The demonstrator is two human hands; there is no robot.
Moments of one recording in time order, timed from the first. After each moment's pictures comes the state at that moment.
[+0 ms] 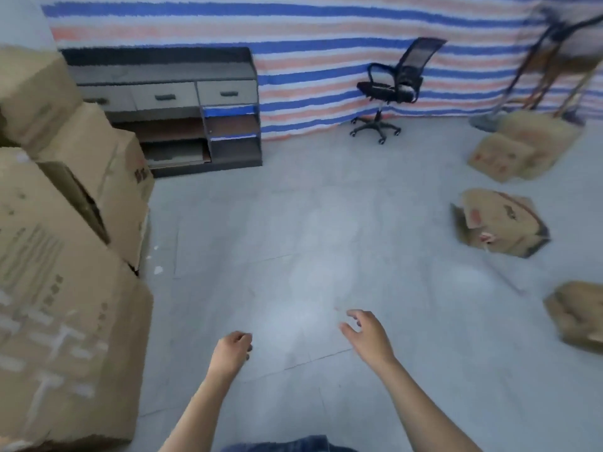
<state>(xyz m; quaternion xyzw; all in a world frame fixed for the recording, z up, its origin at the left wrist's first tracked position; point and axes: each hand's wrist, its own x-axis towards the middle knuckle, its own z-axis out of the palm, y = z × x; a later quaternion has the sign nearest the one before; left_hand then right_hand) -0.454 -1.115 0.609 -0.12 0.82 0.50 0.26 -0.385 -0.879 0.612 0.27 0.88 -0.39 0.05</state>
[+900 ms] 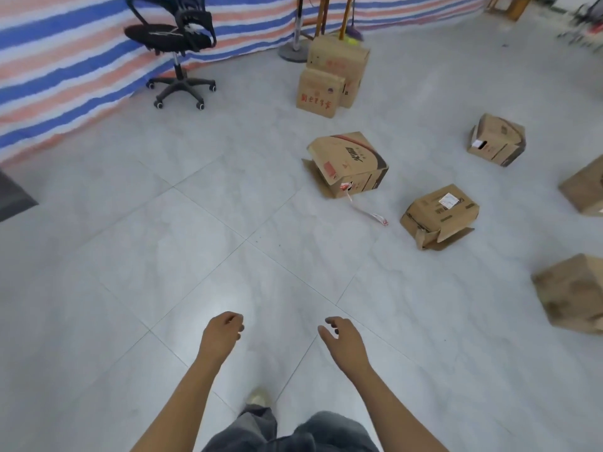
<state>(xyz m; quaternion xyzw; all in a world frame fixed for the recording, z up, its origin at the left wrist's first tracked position) -0.741 -0.760 0.598 0.12 0.81 0.39 0.43 -0.540 -0.655 0.590 0.57 0.70 -0.43 0.00</state>
